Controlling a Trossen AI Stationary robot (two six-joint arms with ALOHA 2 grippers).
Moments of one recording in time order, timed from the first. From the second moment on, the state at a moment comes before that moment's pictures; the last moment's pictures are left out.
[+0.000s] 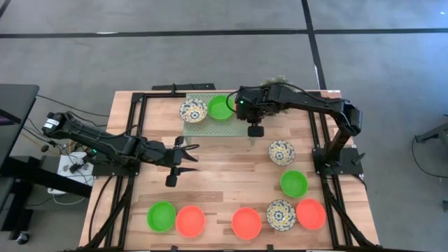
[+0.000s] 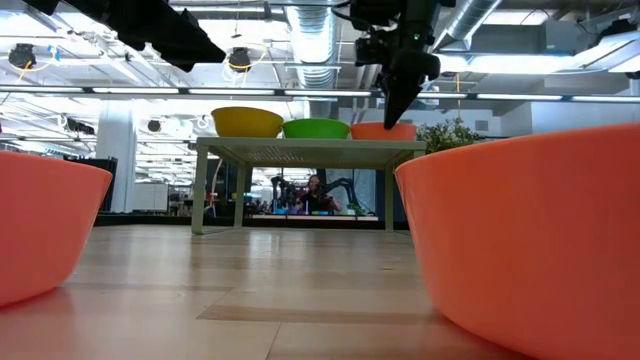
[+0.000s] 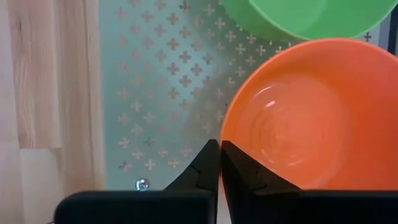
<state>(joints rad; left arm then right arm) -0.29 0.99 0.59 -0.04 -0.17 0.07 -0.29 1.73 1.60 -1.09 0.14 -0.38</state>
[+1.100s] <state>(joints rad) -0.29 0.99 0.59 -0.03 -0.17 0.07 -0.26 1.73 1.74 -1.19 0.13 -0.29</state>
